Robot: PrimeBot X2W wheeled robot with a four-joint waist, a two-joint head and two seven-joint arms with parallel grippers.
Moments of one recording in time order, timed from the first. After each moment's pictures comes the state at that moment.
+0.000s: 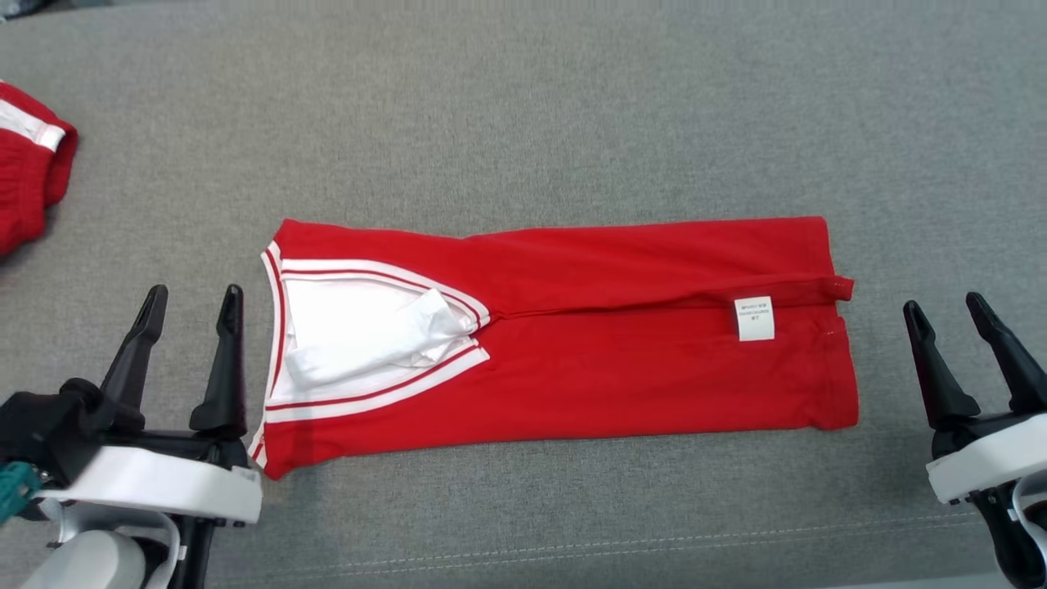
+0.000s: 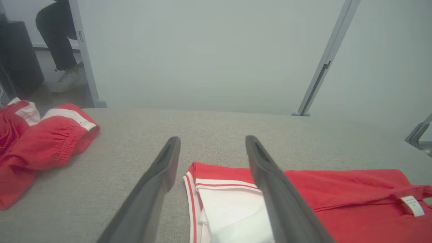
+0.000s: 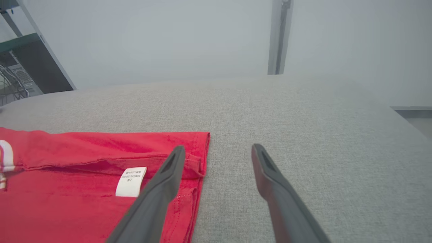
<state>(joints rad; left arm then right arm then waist) -0.17 0.67 -0.48 -0.23 -0.88 0.42 -0.25 -0.23 -0.45 0.23 0.28 0.58 0.13 -0.25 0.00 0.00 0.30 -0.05</state>
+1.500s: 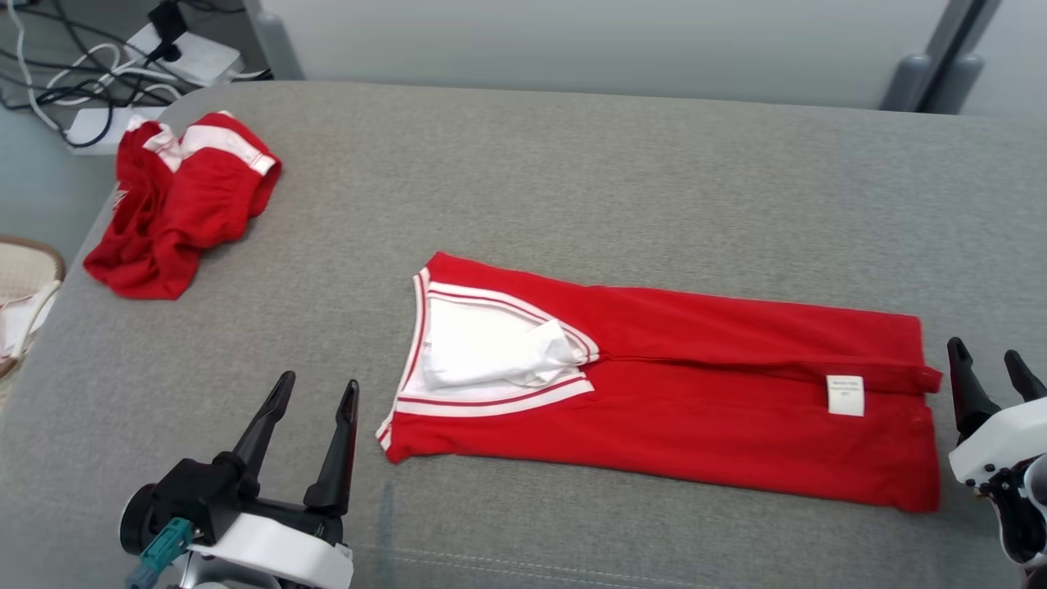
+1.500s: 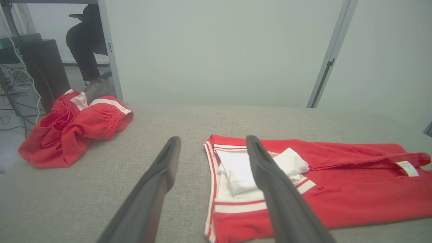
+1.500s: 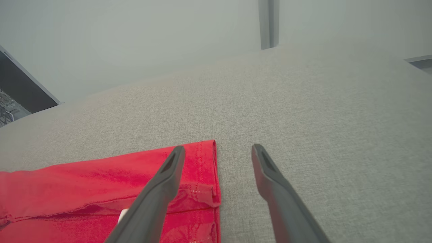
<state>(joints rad) -0.05 0.26 -0.29 0.10 -0.43 0.03 -0.25 -0.39 -0.33 0.09 0.75 0.62 0.13 -0.14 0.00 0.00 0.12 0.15</state>
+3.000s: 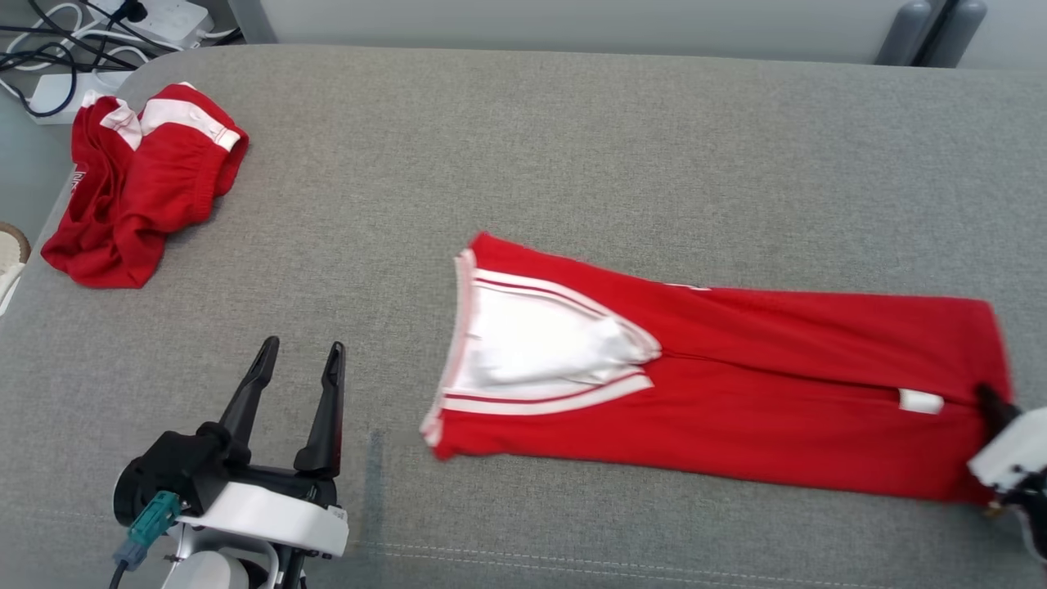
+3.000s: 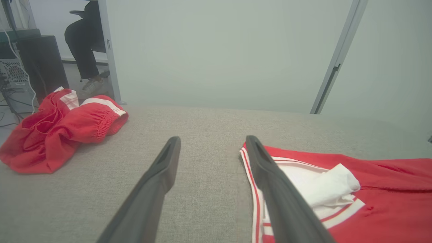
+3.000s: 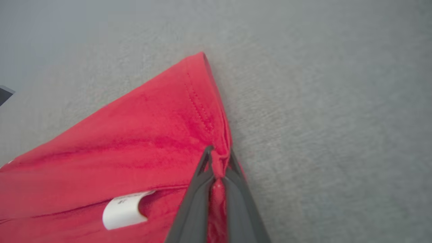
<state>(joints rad) -0.10 0.13 -0.11 0.16 -0.30 -0.09 -0.25 -0.48 -0.36 0.21 0.96 0.90 0.14 -0.01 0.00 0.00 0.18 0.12</state>
